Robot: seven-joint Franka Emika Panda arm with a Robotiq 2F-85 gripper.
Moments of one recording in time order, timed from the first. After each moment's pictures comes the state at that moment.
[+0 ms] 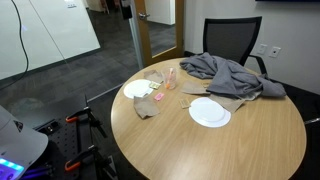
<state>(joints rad) 0.00 -0.47 -0.20 -2.34 0.06 1.91 -0.31</state>
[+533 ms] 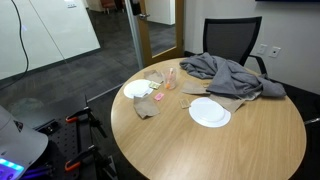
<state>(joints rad) 0.00 -0.43 -0.11 -2.34 0.05 2.02 -0.30</state>
